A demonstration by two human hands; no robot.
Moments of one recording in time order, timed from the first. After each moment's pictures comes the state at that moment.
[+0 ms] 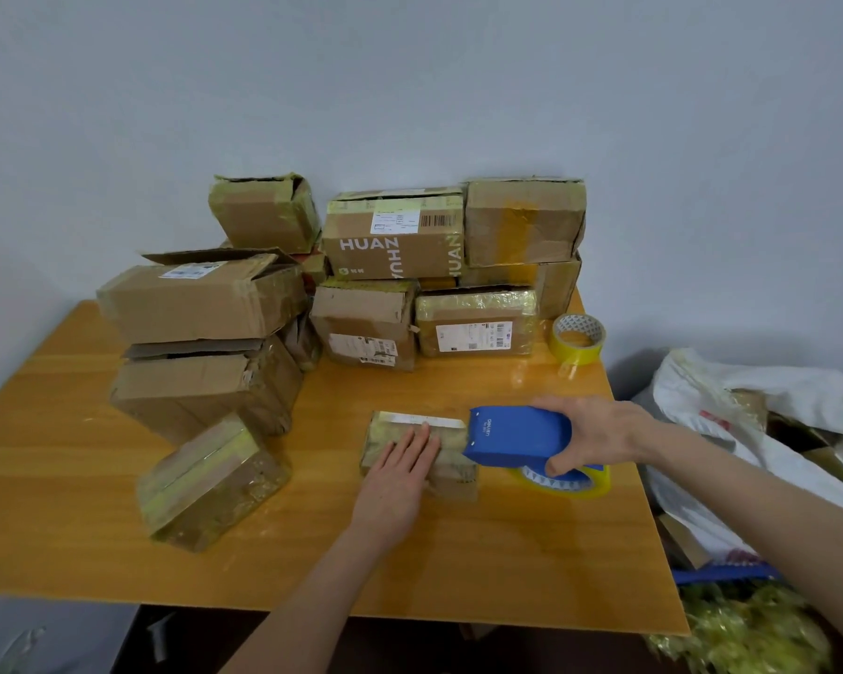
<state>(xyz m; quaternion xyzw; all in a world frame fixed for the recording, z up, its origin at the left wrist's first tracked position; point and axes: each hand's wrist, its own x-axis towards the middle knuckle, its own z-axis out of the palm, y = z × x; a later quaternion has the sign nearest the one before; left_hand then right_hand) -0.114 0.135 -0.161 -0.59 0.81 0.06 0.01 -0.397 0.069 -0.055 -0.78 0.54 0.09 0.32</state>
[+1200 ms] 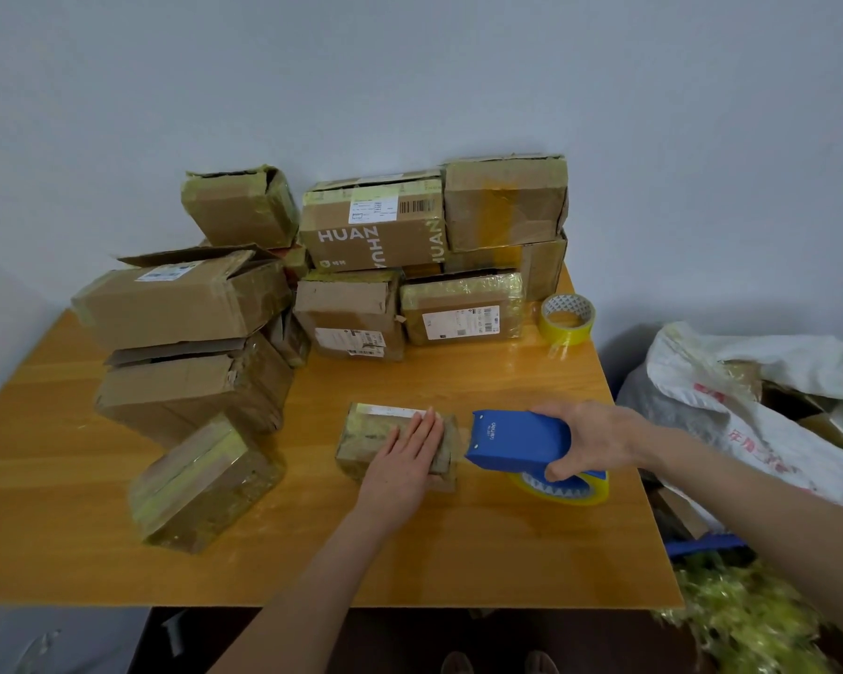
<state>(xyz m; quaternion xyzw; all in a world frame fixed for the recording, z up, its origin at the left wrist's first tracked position) -0.131 0.123 -0.152 -0.55 0.83 0.08 0.10 -0.413 0.083 -0.083 -0.77 0.53 0.07 0.35</state>
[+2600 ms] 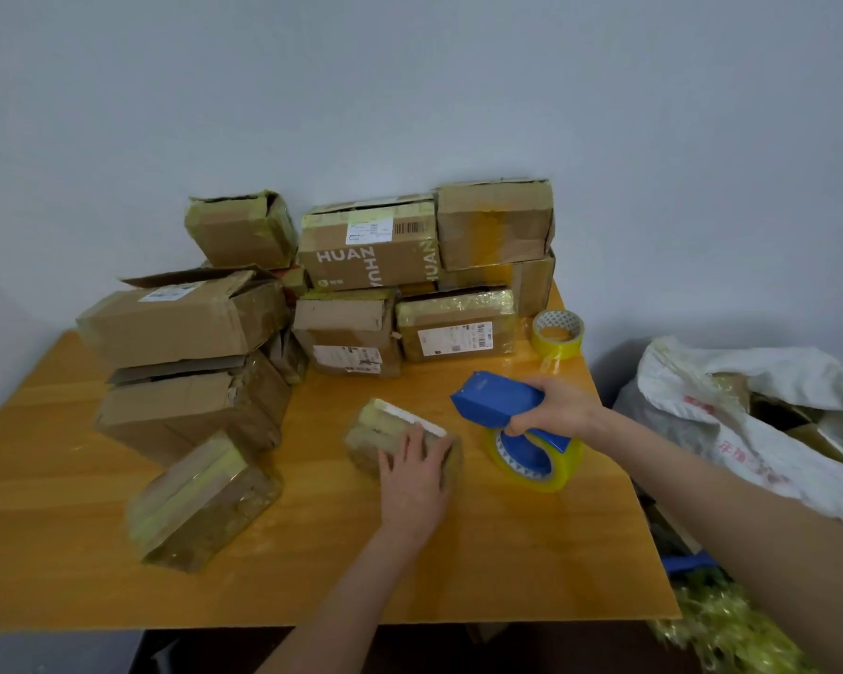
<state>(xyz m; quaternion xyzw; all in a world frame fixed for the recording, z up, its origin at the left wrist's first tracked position) -0.167 0.131 -0.137 -0.66 0.74 0.10 0.00 -0.386 0.057 -0.079 -0.60 0.62 -0.13 0.48</state>
